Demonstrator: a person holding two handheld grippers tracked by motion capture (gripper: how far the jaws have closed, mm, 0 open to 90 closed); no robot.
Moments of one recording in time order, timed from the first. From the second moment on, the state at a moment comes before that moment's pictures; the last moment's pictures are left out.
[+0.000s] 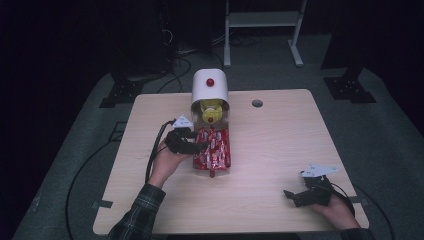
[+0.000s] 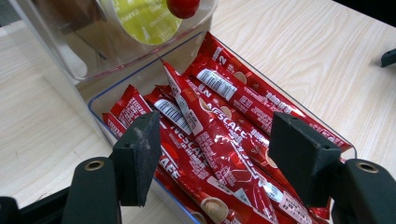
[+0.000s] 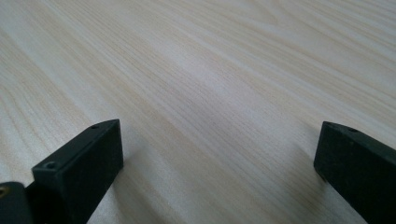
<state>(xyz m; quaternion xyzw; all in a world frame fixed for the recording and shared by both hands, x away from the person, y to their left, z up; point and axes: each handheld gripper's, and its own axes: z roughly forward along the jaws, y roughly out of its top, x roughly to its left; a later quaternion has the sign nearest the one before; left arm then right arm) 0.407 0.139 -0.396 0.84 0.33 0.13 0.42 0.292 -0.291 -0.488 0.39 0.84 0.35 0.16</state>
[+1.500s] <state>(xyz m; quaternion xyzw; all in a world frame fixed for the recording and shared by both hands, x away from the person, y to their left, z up) 0.415 0.116 -0.413 0.86 0.33 0.12 0.37 0.292 -0.291 -0.488 0.39 0.84 0.35 0.16</state>
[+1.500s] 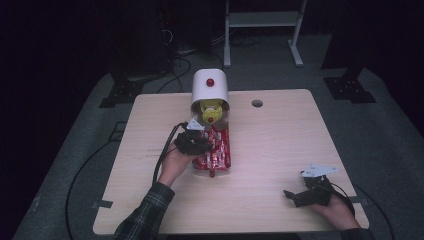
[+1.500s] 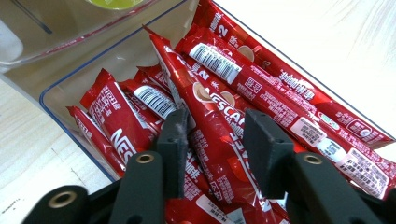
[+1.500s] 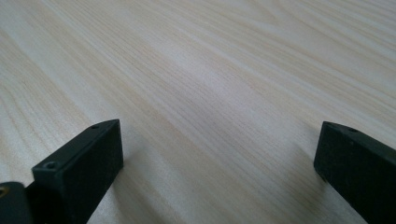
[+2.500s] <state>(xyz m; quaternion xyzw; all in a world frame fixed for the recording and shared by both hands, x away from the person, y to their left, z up) 0.403 0.114 -0.393 0.84 0.31 0.09 0.44 0.292 -0.291 -0.489 0.39 0.84 0.35 0.16</state>
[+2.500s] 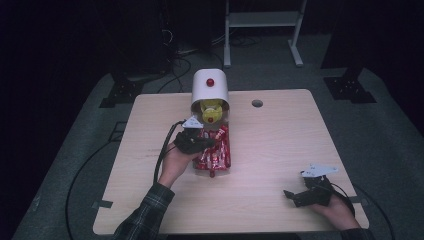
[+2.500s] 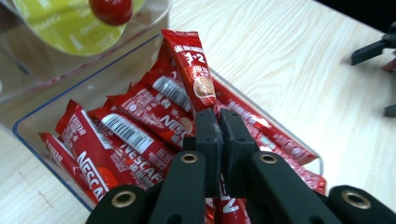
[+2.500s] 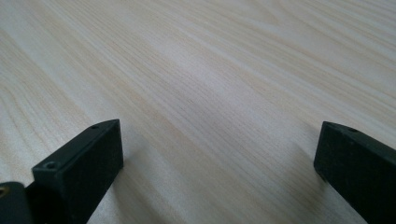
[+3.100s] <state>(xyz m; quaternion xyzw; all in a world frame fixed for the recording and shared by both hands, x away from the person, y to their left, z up) 0.389 0.130 -0.362 0.83 0.30 0.10 0.47 0.292 -0.291 -0.489 0.39 0.84 0.35 0.16</state>
